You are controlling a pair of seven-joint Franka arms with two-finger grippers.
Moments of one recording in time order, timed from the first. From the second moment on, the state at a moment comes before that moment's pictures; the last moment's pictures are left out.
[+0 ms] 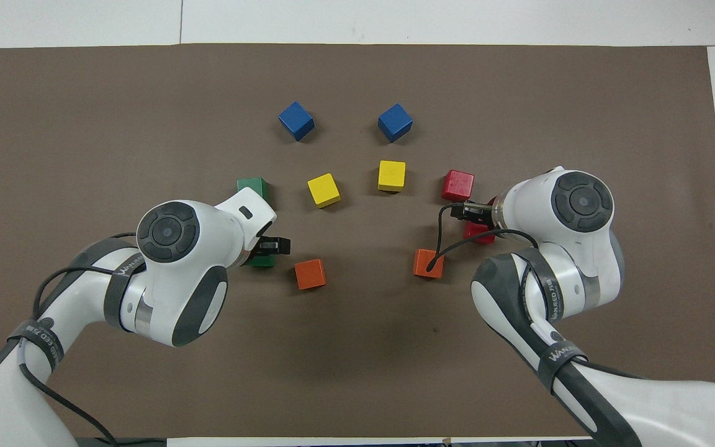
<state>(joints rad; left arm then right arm) -0.38 0.13 -0.10 -2.25 -0.05 2.40 -0.34 0.23 0.16 0.05 -2.21 0.00 2.46 0.53</state>
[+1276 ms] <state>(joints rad) 0.11 0.08 -0.06 -2.16 -0.05 2.22 0.12 -0.09 0.21 0.03 -2.19 0.00 2.54 -0.21</state>
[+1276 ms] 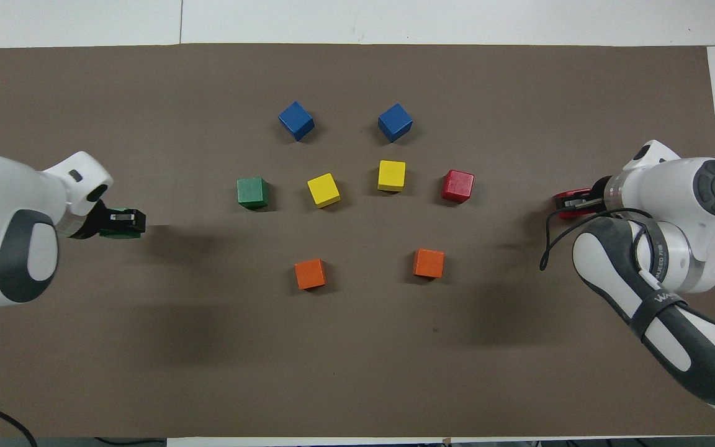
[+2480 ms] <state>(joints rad) 0.28 0.19 -0.06 -2.19 -0.04 2.45 0.33 -0.09 0.16 0.04 -1.86 0.00 2.02 -0.15</state>
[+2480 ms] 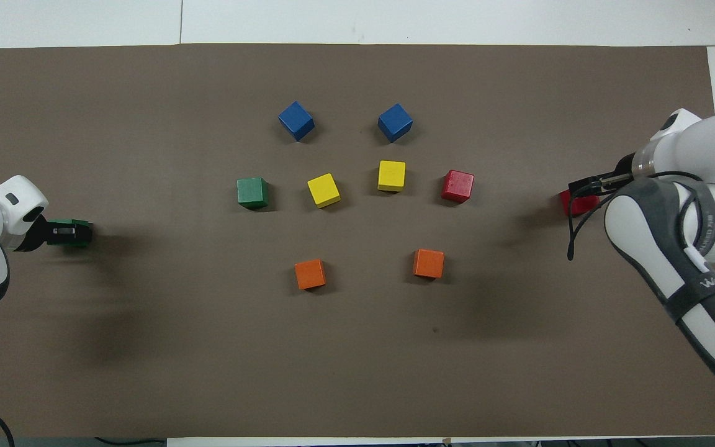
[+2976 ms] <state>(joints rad) 0.28 0.20 -0.06 -2.20 -0.02 2.47 0.33 0.22 0.22 0.06 -1.75 0.00 2.11 0.47</state>
